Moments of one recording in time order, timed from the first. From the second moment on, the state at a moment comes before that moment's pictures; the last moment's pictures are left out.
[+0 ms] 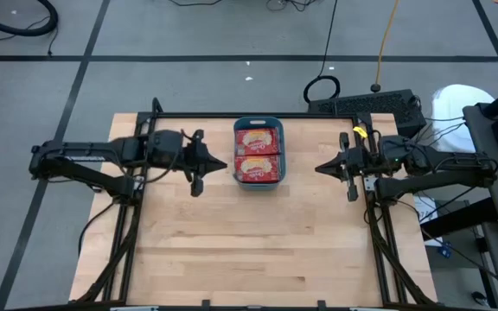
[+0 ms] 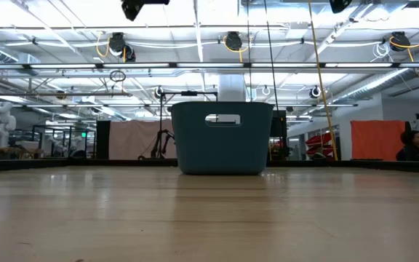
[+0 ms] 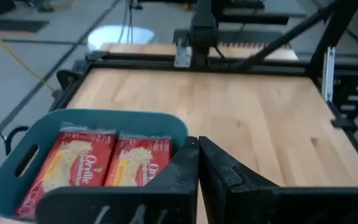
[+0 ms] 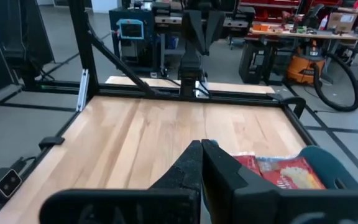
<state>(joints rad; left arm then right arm) 0.04 1.10 1.05 -0.35 -0.01 -0.01 0.02 0.65 0.78 -0.35 -0.02 -0.04</state>
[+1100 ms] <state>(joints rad) 0.04 0.83 0.36 0.20 -0.08 -0.14 0.02 0.22 0.25 -0.16 0.05 -0.11</state>
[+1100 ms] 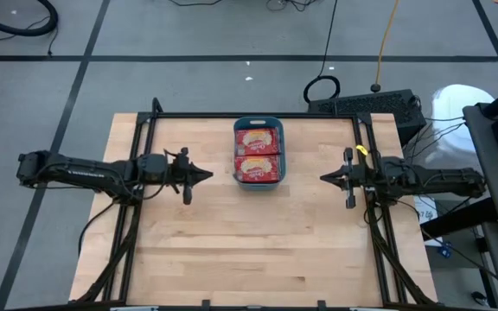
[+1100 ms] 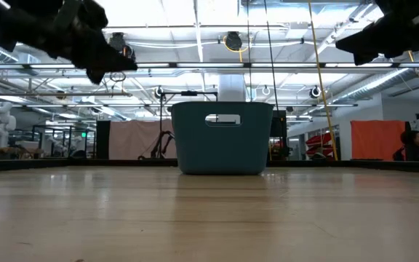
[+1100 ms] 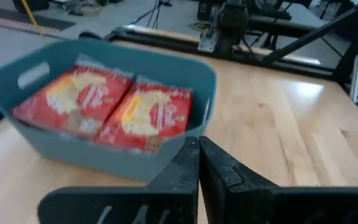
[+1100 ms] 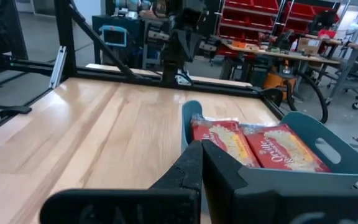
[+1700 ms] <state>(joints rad) 0.04 0.72 0.15 0.39 -0.08 -0.14 0.02 0.07 0.14 -0.16 0.06 -0.10</state>
